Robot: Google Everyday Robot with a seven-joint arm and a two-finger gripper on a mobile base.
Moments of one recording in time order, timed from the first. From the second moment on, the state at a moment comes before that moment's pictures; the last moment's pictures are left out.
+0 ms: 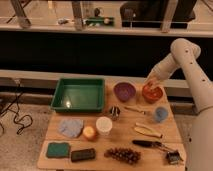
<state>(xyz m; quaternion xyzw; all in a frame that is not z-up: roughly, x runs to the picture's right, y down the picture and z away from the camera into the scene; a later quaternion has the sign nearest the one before) 0.272 -0.029 0.802 -0.17 -0.29 -0.40 0.85</state>
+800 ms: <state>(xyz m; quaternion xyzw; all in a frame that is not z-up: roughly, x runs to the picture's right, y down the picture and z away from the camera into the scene) 0.273 -0.033 0.843 -0.22 -0.27 -0.41 0.85</state>
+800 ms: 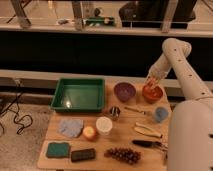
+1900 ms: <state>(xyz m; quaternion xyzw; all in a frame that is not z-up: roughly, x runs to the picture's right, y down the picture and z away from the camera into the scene) 0.300 -0.029 0.858 -0.20 -0.28 -0.36 0.87</state>
